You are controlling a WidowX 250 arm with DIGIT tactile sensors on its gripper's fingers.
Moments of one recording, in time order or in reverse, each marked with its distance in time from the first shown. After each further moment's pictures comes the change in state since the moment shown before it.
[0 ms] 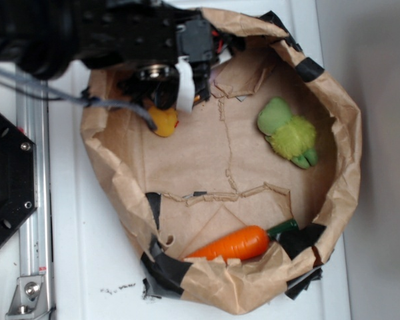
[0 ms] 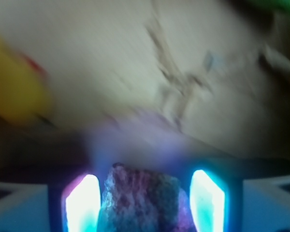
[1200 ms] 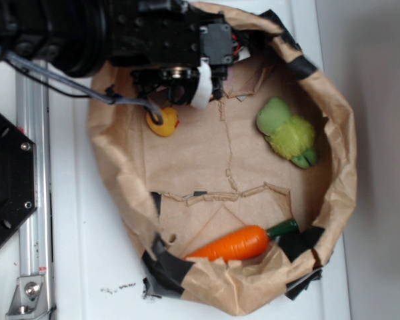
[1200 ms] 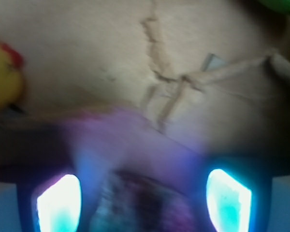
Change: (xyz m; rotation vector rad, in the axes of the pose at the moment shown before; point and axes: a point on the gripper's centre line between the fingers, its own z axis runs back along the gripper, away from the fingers) arm -0.025 0.008 -0.036 -0.062 0.096 -0.134
